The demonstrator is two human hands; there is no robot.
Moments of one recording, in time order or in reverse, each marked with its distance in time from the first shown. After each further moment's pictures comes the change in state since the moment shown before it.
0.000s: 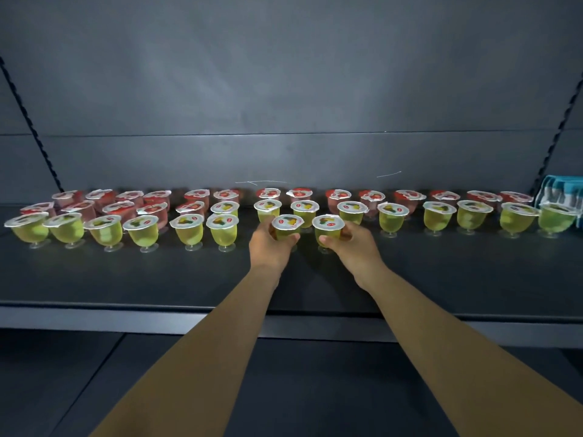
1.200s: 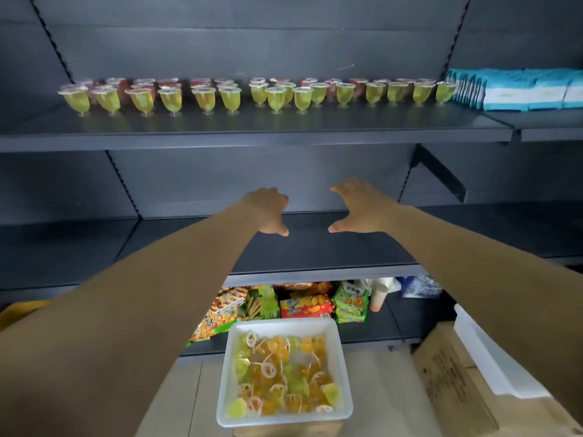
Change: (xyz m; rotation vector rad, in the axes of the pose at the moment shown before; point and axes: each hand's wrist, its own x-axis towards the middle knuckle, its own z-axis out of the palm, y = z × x) left_hand -0.292 -0.027 -0.143 1.388 -0.743 0.413; right_hand -0.342 0.005 -0.041 -1.197 -0.382 -0.035
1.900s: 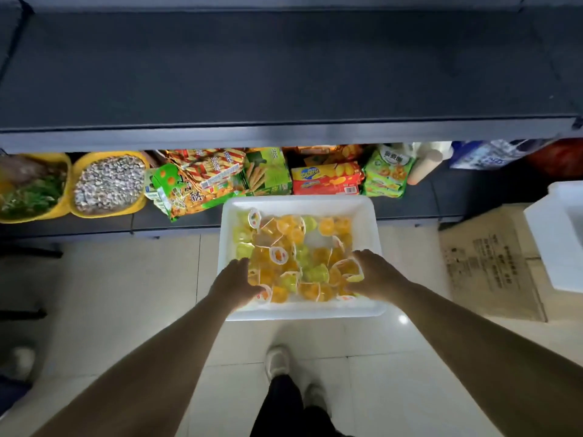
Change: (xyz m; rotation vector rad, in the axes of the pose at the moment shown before) left_hand -0.006 -0.033 0.489 -0.574 -0.593 -0.391; right_hand 0.016 0.022 0.468 0.364 -0.653 0.239
